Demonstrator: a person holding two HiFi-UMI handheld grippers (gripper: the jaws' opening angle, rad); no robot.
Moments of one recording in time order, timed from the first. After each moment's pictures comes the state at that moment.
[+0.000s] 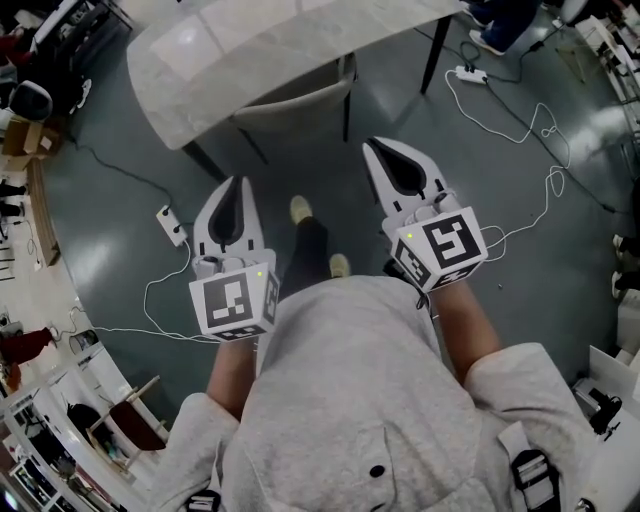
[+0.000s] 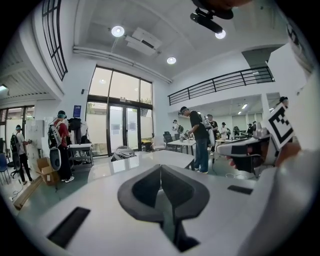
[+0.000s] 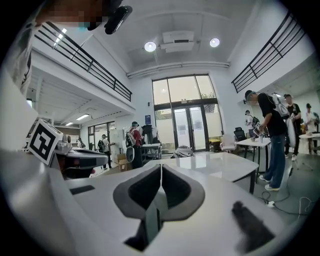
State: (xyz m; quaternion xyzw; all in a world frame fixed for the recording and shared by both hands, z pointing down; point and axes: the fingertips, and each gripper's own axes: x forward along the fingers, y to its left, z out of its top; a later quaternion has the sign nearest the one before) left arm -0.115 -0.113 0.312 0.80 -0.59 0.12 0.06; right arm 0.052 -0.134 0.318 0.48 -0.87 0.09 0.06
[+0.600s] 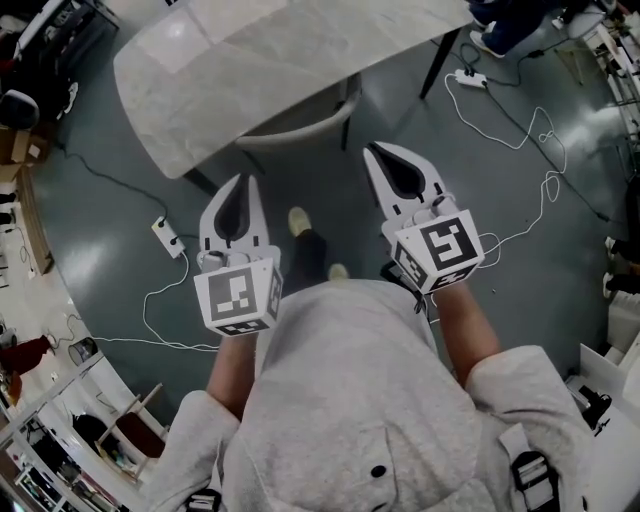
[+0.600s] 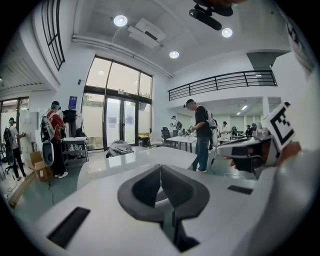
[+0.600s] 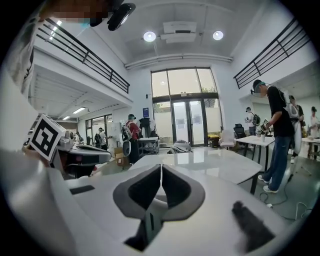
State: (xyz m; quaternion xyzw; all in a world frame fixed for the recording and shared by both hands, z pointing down) left arm -0.122 -0.226 0.335 0.81 -0.57 0.13 0.09; right arm 0.039 -0.238 0.339 0.48 -0.86 0.10 0.11
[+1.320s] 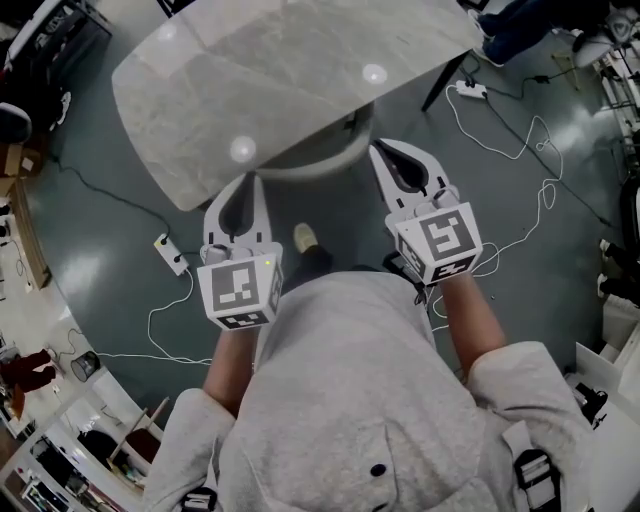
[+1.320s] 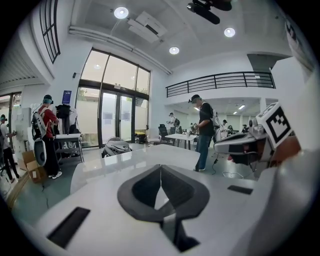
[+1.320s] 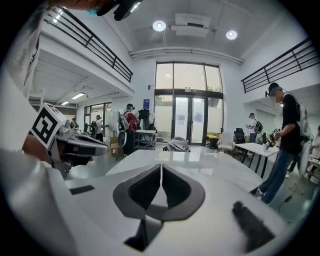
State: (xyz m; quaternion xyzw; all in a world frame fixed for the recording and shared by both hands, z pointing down) left arm -0.161 -0.326 0.351 0.82 -0.54 0.14 0.11; right arm 0.006 -0.340 0.350 0.49 -0.85 0.07 0.17
